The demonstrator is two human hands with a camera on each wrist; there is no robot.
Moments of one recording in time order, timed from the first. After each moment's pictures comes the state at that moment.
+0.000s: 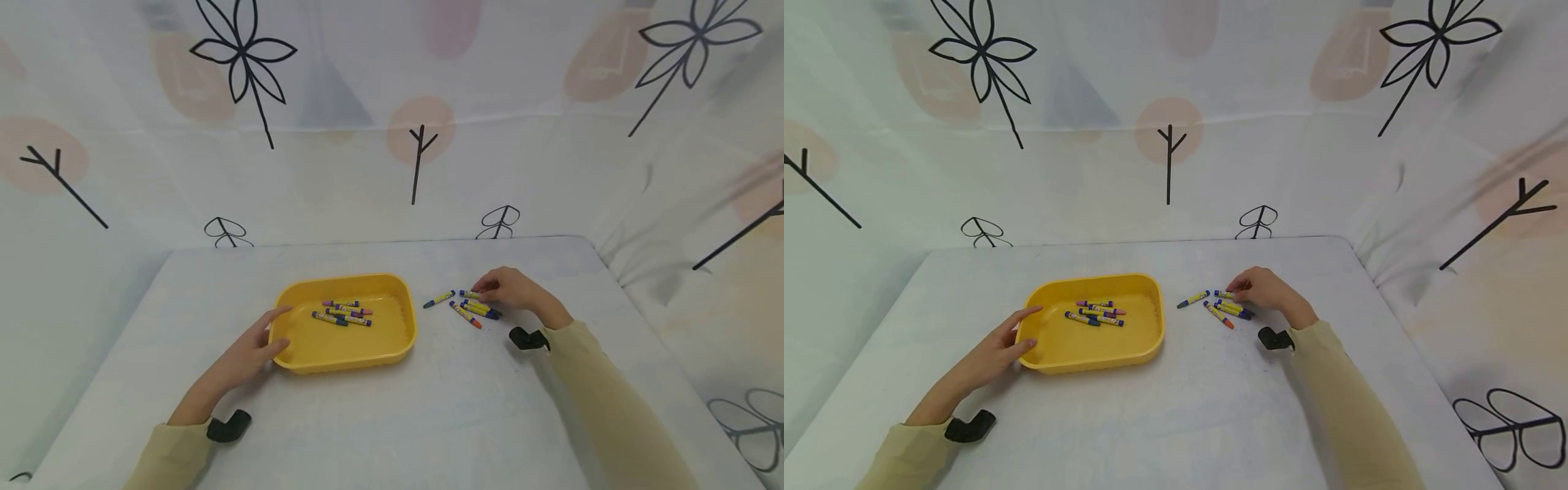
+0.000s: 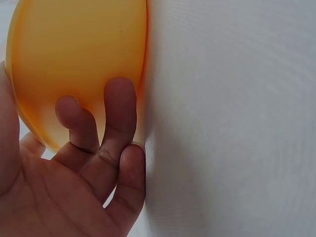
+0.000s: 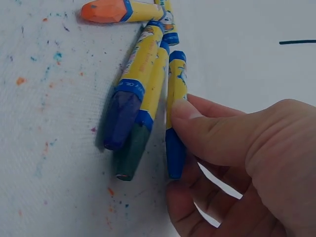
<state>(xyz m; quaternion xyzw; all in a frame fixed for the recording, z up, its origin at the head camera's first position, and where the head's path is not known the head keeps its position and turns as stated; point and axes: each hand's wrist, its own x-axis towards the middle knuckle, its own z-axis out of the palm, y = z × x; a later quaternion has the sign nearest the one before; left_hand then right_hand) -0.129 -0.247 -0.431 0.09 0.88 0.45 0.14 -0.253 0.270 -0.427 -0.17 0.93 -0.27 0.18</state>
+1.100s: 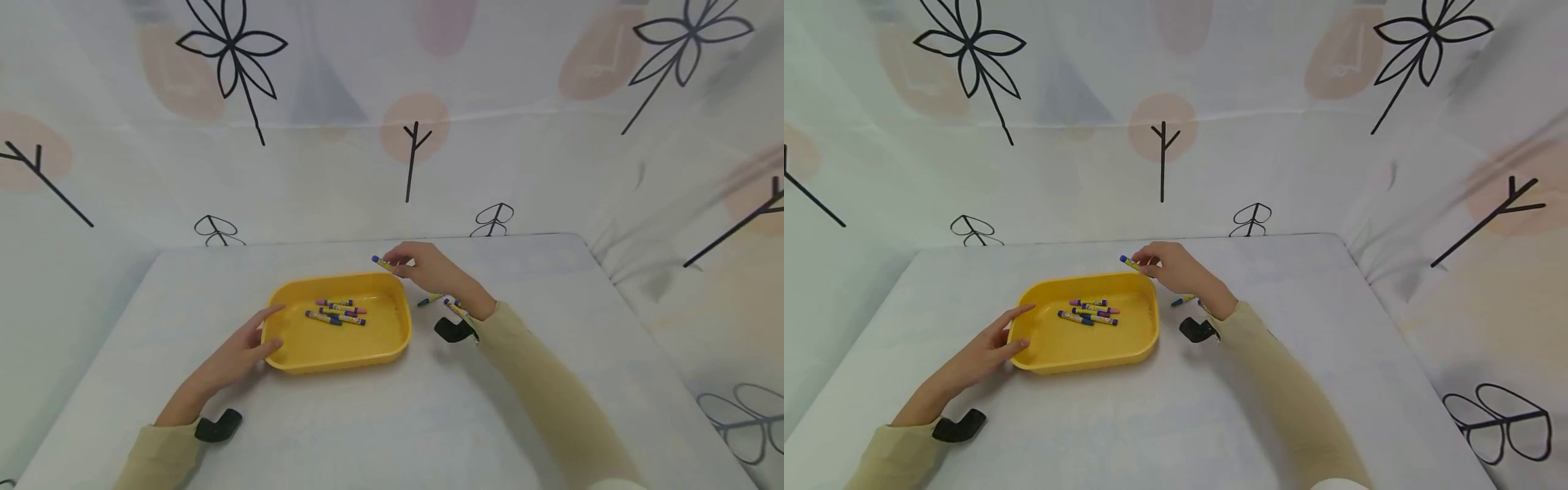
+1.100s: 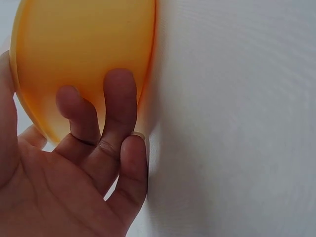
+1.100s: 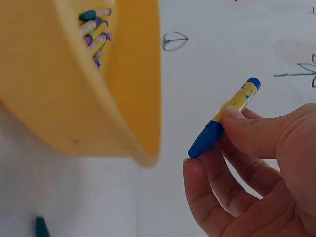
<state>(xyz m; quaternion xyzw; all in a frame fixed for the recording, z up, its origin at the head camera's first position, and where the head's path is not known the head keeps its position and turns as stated) -0.132 -0.249 -0.431 0.08 0.88 0.44 0.17 -0.246 0.127 -0.370 -0.31 0.88 -0.36 0.06</state>
